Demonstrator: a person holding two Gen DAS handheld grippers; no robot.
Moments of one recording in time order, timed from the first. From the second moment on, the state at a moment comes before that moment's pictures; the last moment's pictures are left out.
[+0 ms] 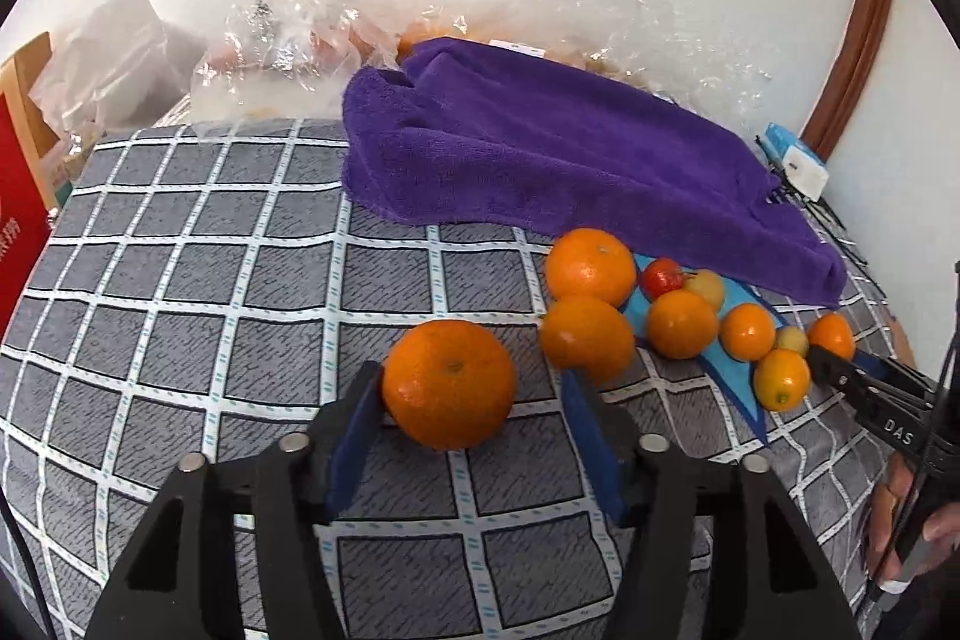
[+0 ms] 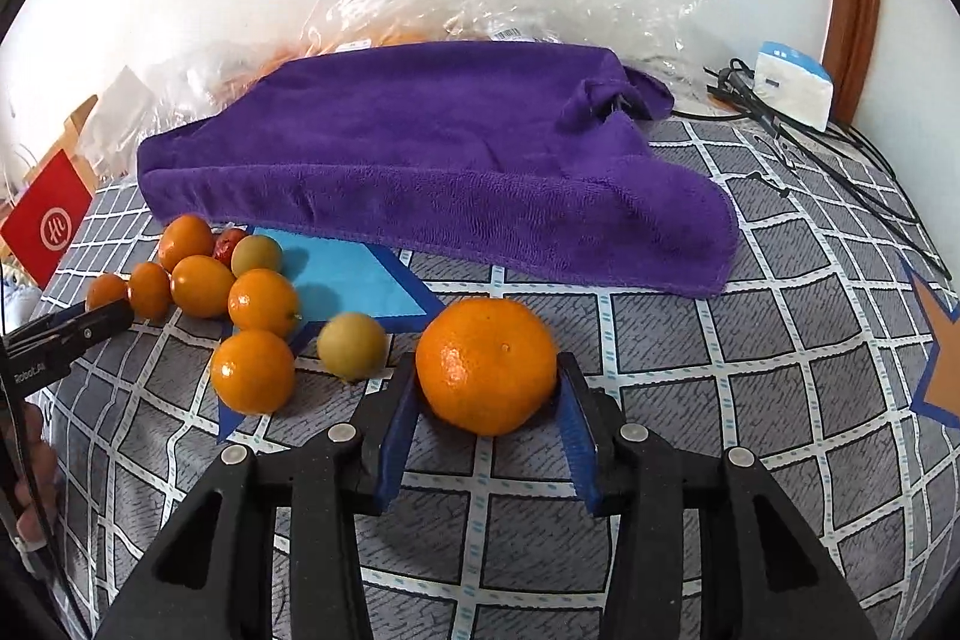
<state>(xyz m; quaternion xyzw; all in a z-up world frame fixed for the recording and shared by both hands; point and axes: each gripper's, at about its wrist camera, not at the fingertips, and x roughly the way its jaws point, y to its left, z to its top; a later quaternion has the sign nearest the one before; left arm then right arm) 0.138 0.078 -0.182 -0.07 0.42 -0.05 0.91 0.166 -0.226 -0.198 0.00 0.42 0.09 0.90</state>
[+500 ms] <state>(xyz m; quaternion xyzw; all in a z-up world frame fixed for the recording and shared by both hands) 0.136 0.084 -0.180 -0.09 0.41 -0.04 0.91 0.166 -0.228 -0.196 0.00 0.42 0.07 0.91</state>
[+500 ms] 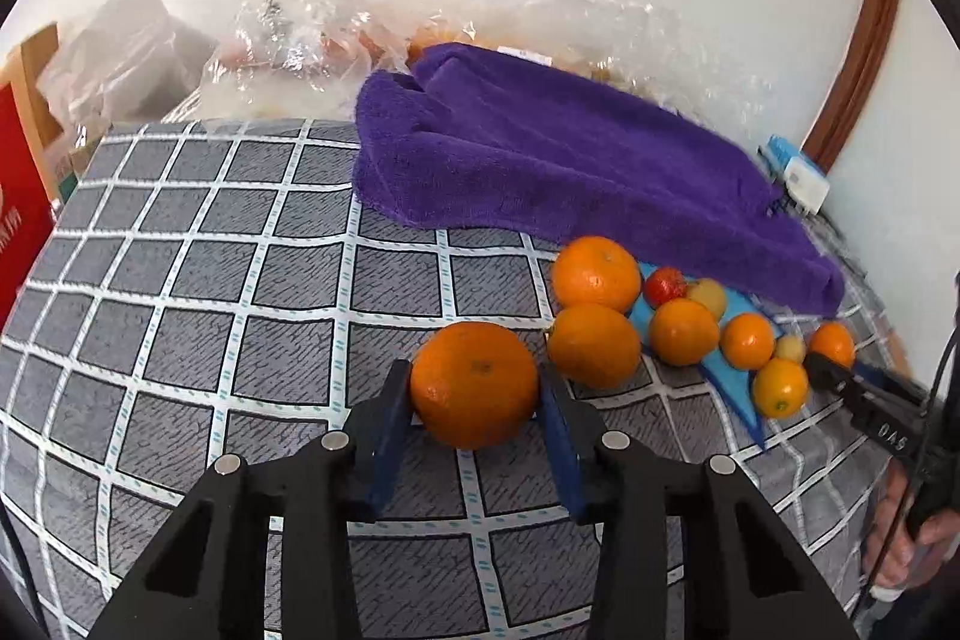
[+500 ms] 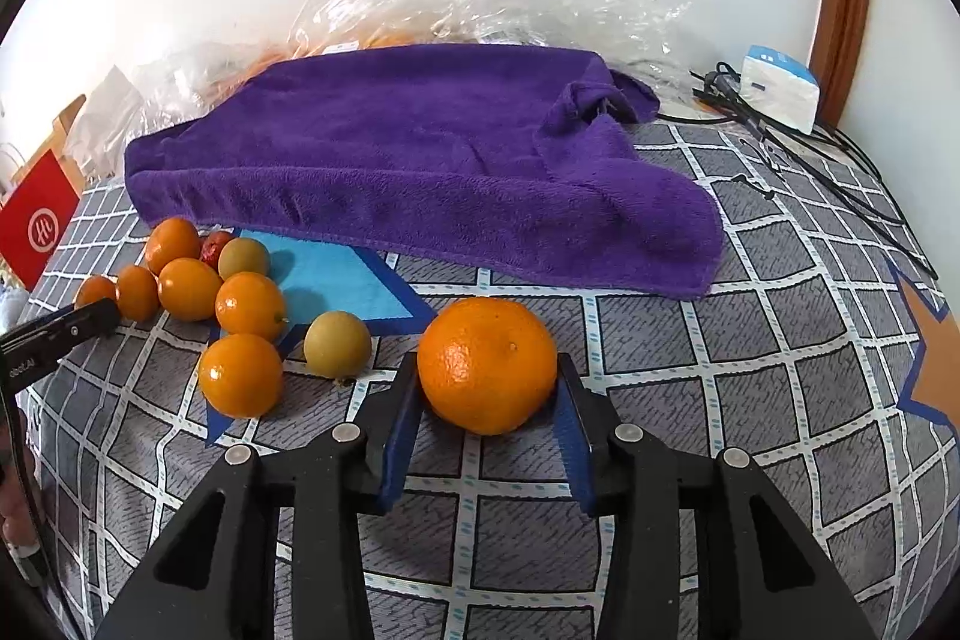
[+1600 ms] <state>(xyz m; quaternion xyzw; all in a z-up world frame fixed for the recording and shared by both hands) 0.136 0.077 -0.088 -0.09 0.35 -0.04 0.93 0.161 -0.233 -0.124 0.02 0.36 0.08 0.93</state>
